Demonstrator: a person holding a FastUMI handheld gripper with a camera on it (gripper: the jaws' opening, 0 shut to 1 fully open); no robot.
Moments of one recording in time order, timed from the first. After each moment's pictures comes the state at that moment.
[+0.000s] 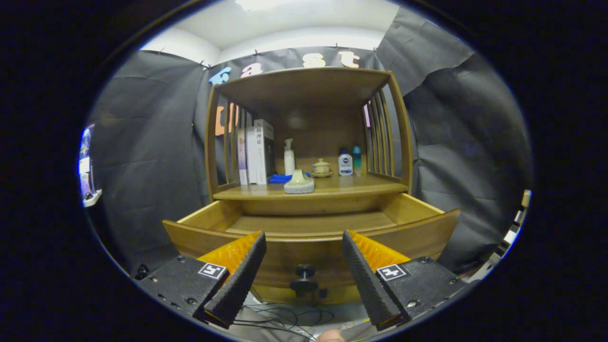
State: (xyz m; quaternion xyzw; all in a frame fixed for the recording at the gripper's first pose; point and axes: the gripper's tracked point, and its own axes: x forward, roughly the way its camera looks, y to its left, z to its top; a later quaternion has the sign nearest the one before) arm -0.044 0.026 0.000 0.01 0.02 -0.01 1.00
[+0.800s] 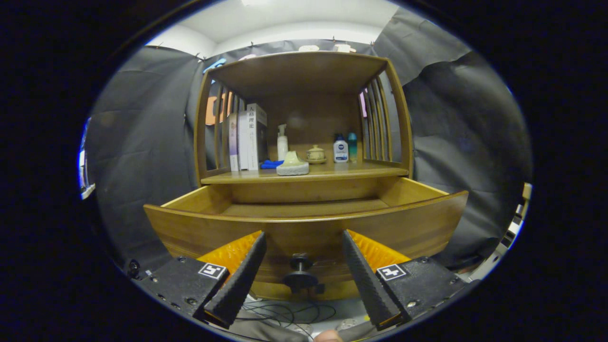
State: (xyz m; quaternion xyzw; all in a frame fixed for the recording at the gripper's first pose) arm -0.021 0.028 -0.027 -0.01 0.04 -0.03 1.00
